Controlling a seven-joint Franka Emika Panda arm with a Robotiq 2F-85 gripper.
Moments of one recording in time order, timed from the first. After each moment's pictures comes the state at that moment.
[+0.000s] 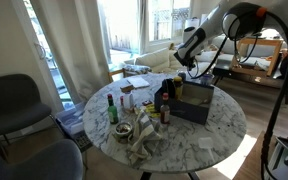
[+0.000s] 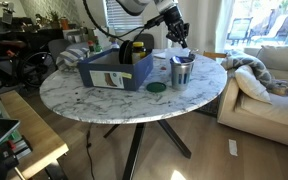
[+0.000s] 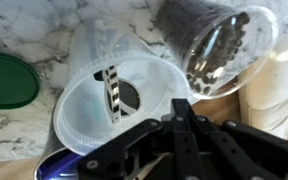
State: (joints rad) arm -0.12 0.75 -0.42 -1.46 -0.10 2.50 1.67
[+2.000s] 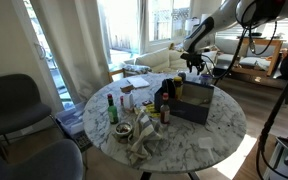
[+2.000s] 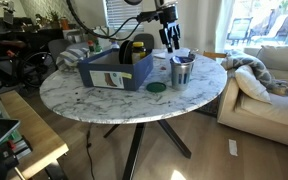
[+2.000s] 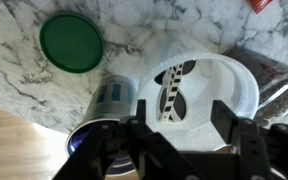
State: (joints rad) arm -0.24 0.63 -0.30 -1.56 0.01 2.34 1.07
